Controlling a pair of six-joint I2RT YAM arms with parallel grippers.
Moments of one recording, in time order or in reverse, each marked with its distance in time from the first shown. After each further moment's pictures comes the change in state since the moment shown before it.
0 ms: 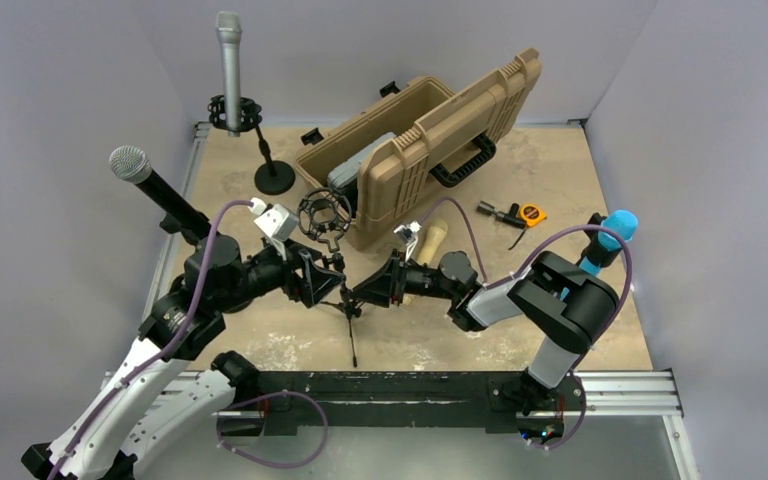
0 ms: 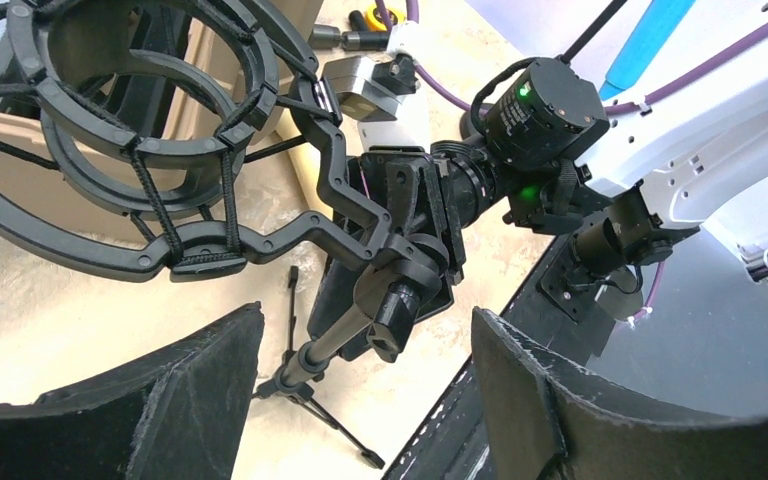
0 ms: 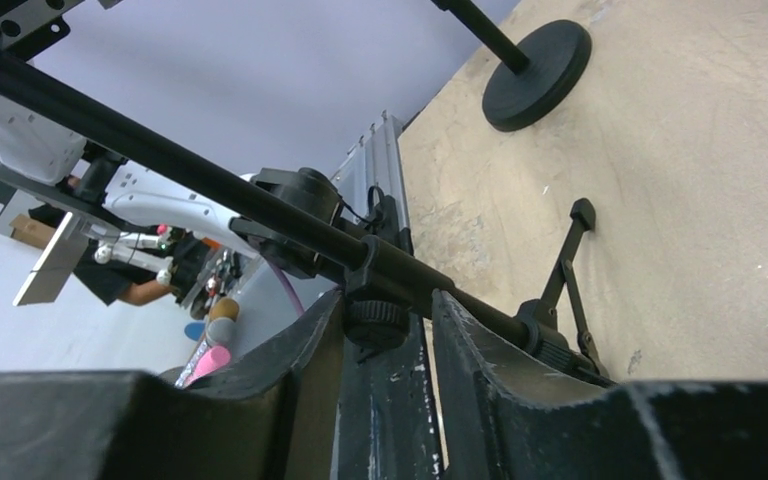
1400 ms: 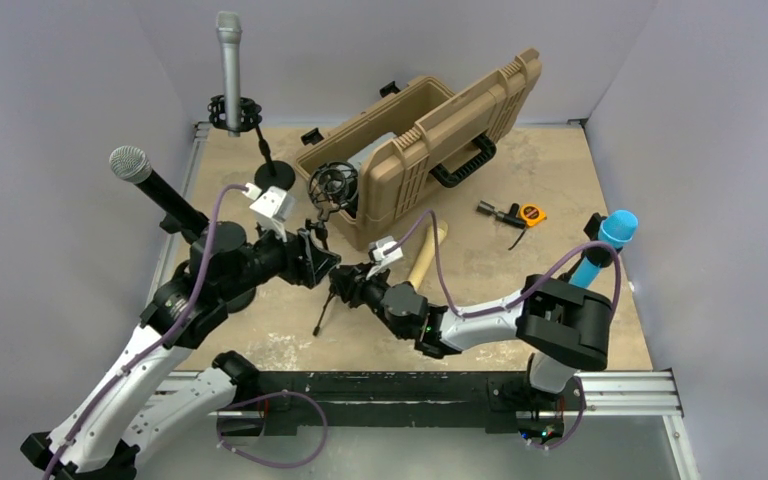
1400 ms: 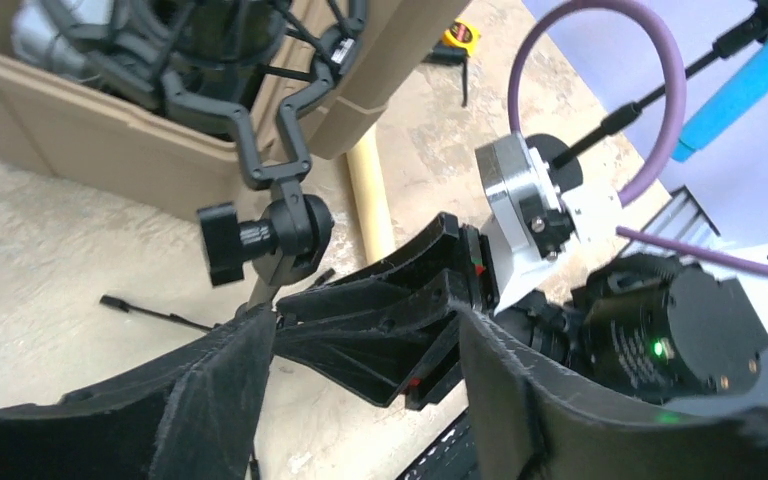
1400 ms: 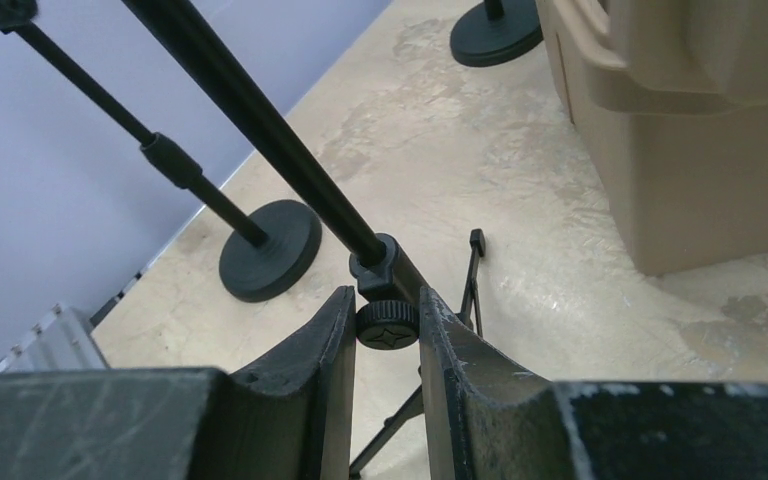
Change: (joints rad) left arm 0.000 0.103 0.089 -0.048 -0.140 -0.065; right arm 0.393 -0.060 0.172 -0.333 1.088 -0.481
